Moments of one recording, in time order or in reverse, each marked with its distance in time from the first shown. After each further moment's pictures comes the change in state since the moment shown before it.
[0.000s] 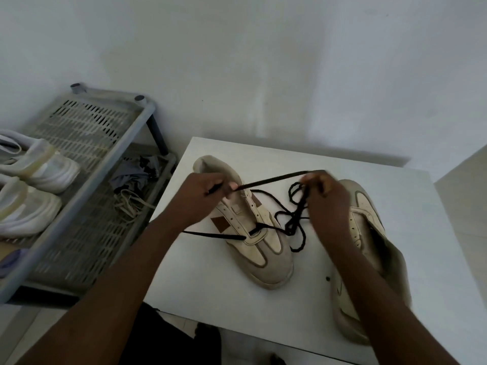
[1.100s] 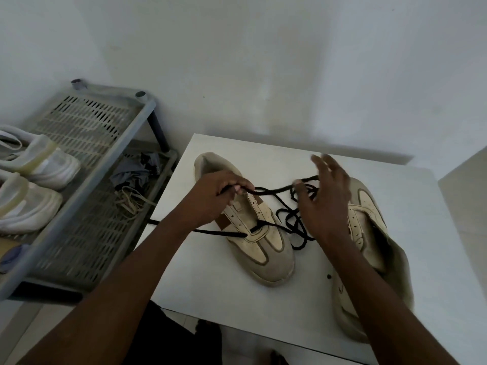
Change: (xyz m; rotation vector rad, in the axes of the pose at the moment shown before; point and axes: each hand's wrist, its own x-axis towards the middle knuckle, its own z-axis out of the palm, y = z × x) left_hand 0.001 0.015 0.009 -0.207 -0.114 -0.017; right_hand -0.002 0.008 0.007 -0.311 -0.027 -0.221
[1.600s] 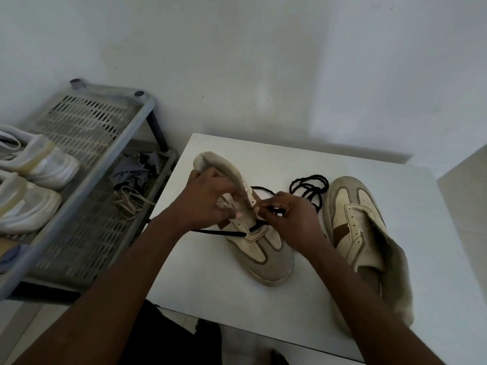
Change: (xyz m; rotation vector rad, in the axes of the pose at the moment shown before) left_hand -0.002 -0.013 -0.009 0.535 -0.112 0.044; right_hand -0.021 -0.012 0.021 0.230 -0.387 -0.076
